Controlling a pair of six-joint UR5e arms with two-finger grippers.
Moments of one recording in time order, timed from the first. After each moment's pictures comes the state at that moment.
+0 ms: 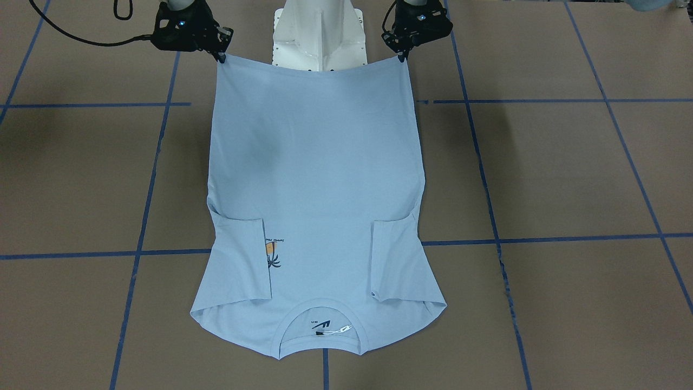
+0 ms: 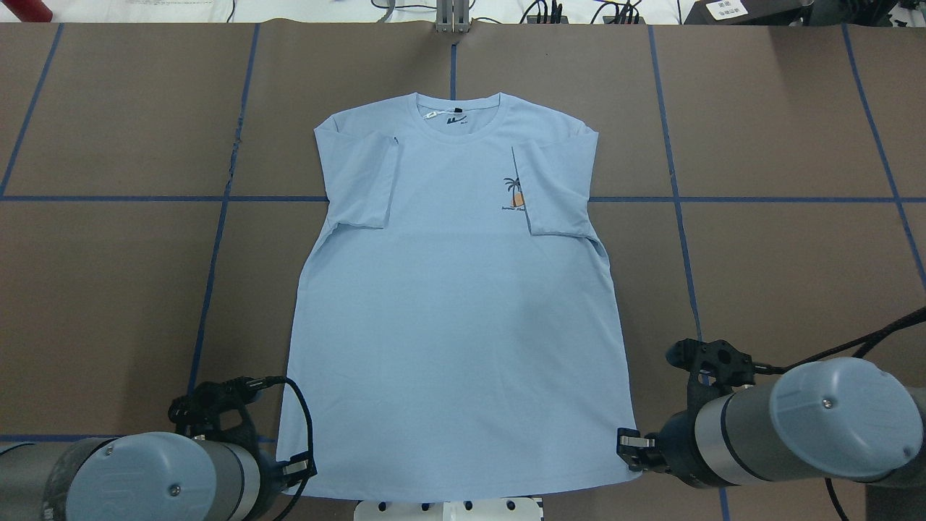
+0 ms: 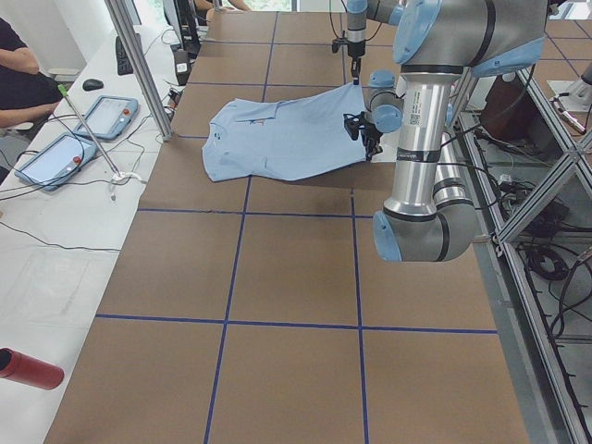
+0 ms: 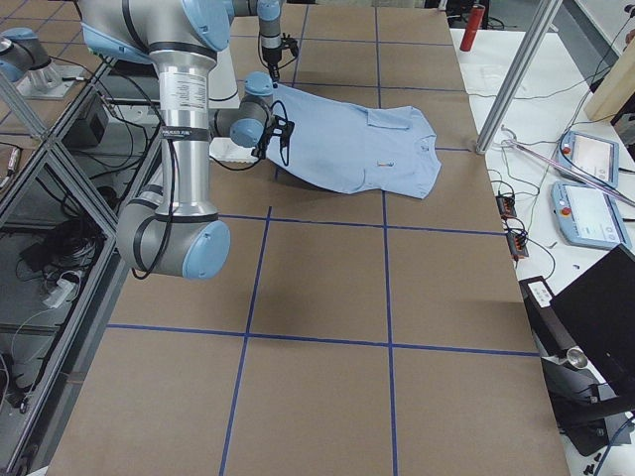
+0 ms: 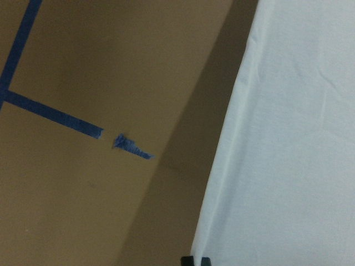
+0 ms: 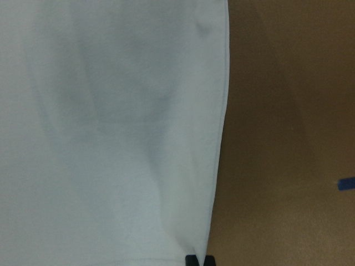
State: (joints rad) left arm -0.09 -1.79 -2.32 -1.39 -1.65 -1.84; right arm 0.23 -1.60 2.35 -1.41 1.89 1.67
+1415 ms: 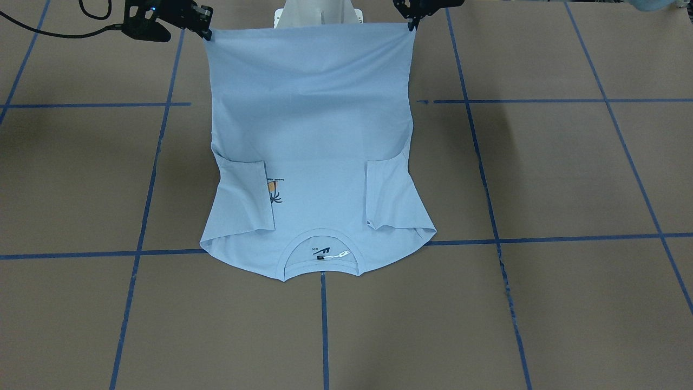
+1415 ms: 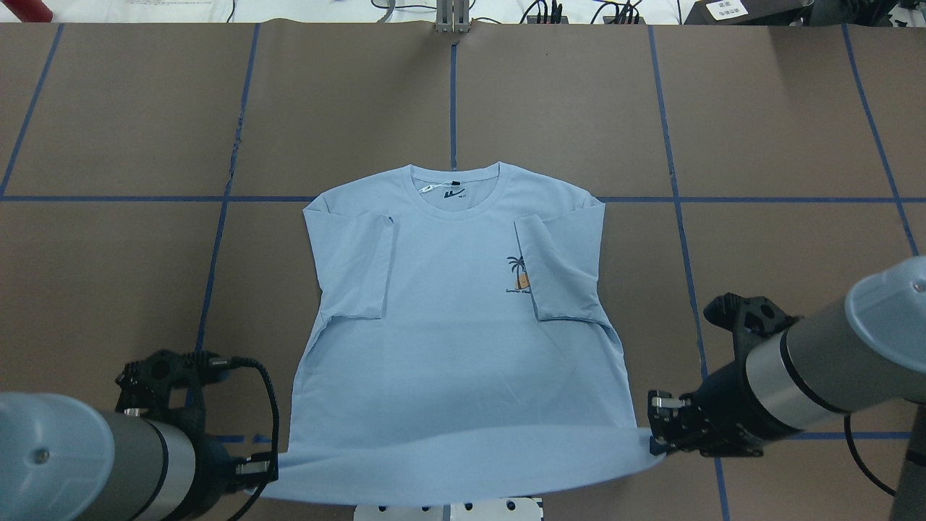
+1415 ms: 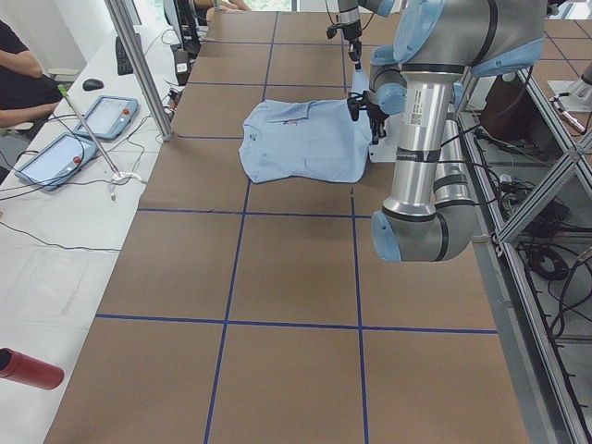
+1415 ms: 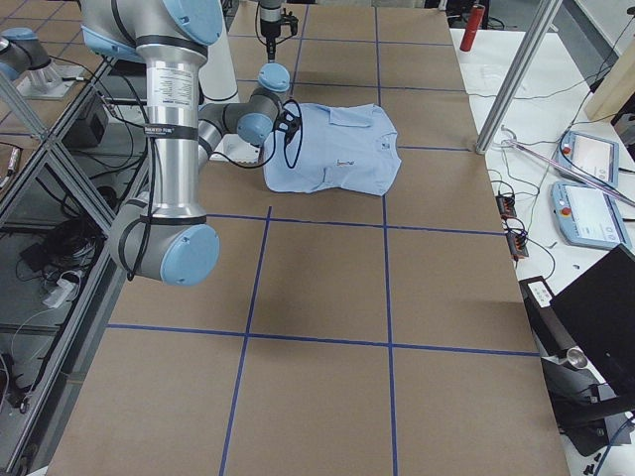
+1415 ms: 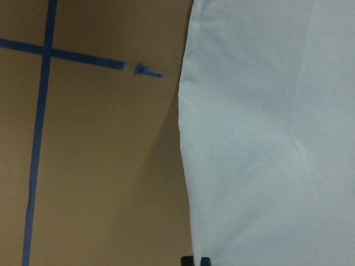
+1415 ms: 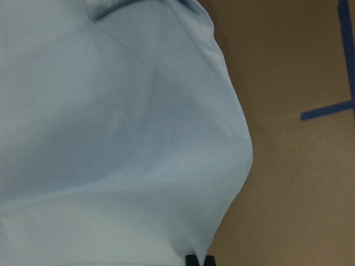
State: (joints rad) left arm -0.20 -1.81 -2.48 -1.24 -1.75 -1.59; right arm 0.46 -1.55 2.34 -1.41 2.19 1.66
